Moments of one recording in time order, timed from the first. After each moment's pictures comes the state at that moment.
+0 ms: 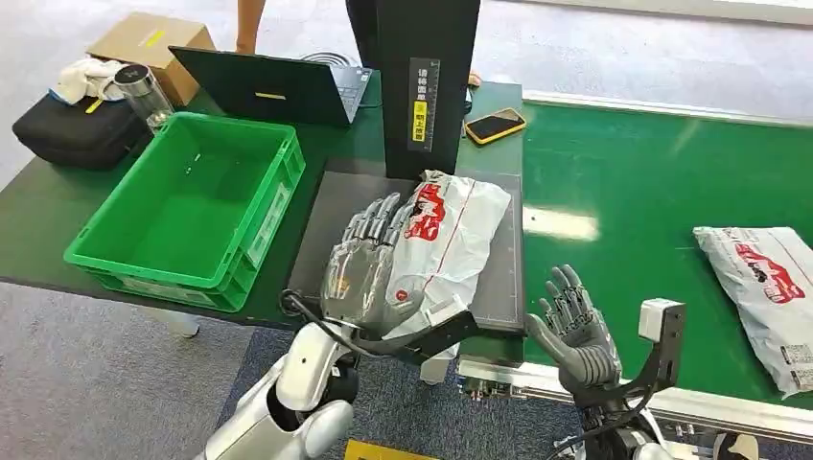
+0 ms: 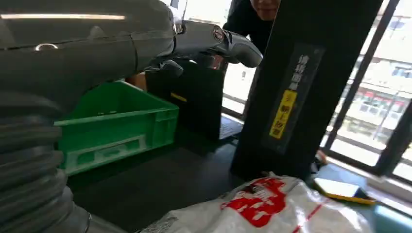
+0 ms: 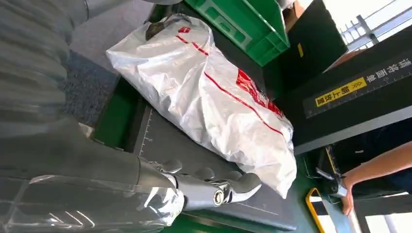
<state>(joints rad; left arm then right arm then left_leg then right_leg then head) -0.33 -0.08 -0.86 -1.11 -1.30 0.18 0.07 0.09 0.07 -0.10 -1.59 -0.22 0.06 -0.18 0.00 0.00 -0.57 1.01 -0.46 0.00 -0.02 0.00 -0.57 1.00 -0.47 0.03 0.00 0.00</state>
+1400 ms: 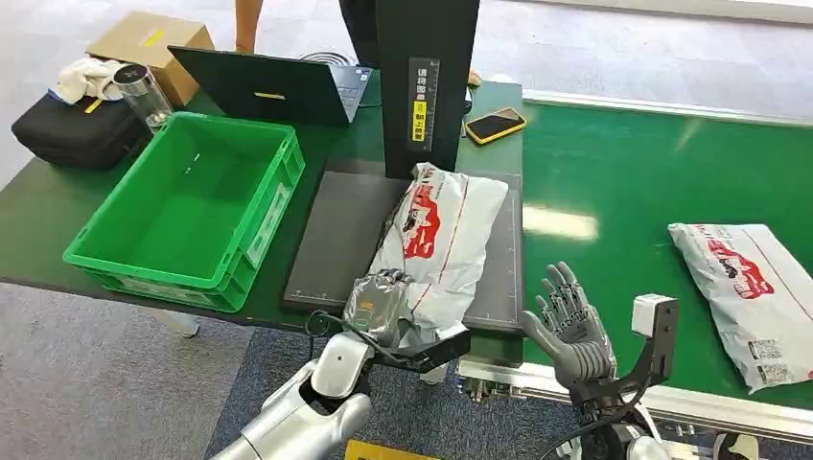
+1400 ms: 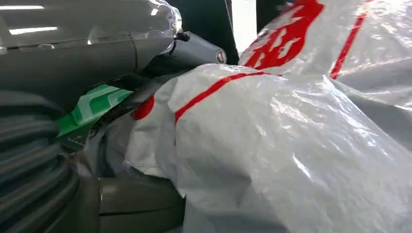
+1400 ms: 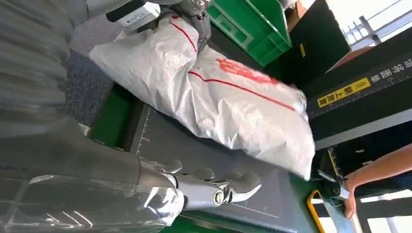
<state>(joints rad) -0.37 -0.17 -0.81 -0.64 -1.31 0.16 0.00 0.07 0.07 -0.09 -1.56 -0.21 0.06 -0.19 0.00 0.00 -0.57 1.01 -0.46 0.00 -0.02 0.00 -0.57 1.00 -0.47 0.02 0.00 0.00</state>
